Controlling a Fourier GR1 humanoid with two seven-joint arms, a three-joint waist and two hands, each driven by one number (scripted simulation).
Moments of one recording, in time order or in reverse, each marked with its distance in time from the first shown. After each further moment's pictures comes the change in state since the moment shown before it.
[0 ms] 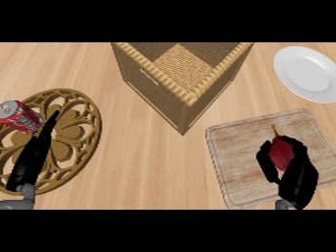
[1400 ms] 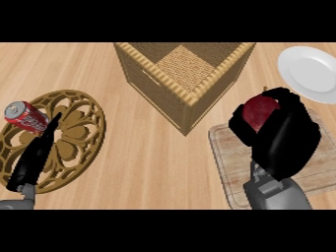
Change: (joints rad) left arm -0.001 0.004 -0.005 0.011 0.003 -0.031 0.025; right arm -0.340 0.011 0.324 -0.438 0.753 0.578 0.892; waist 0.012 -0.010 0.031
